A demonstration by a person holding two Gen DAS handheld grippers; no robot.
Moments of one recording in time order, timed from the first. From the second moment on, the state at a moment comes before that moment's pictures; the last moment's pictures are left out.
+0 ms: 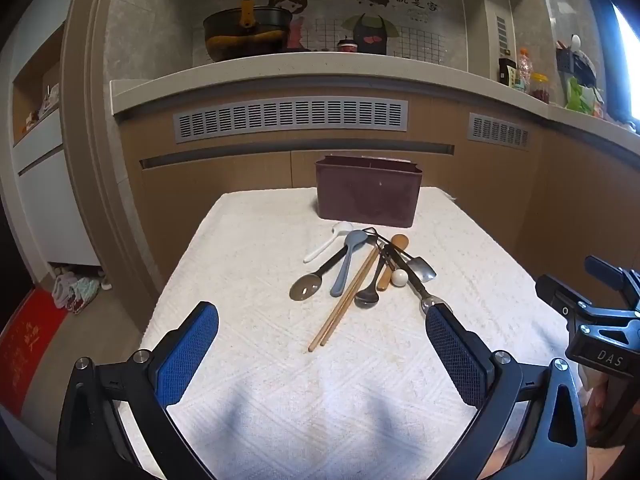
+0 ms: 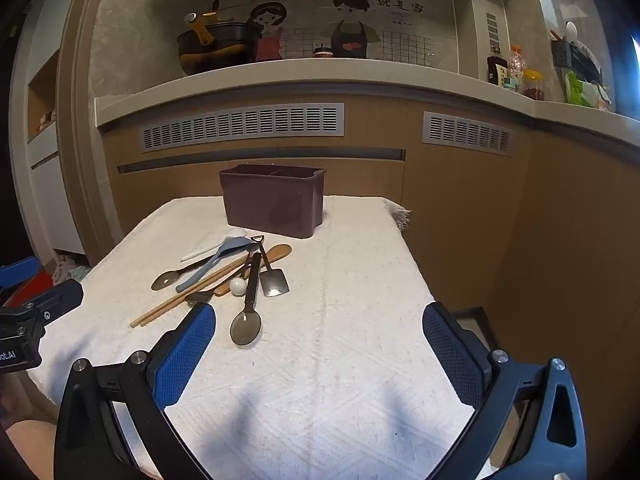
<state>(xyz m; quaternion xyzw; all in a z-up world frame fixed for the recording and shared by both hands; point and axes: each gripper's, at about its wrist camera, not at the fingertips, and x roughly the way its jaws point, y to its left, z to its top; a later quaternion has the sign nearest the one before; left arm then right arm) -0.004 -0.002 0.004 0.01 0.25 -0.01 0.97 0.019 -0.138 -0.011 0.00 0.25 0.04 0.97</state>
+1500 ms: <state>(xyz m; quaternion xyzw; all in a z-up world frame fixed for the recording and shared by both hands) 0.000 0.006 0.000 -0.01 0.25 -0.01 0.97 0.009 -0.141 -0.006 -0.01 0.23 0.03 0.97</state>
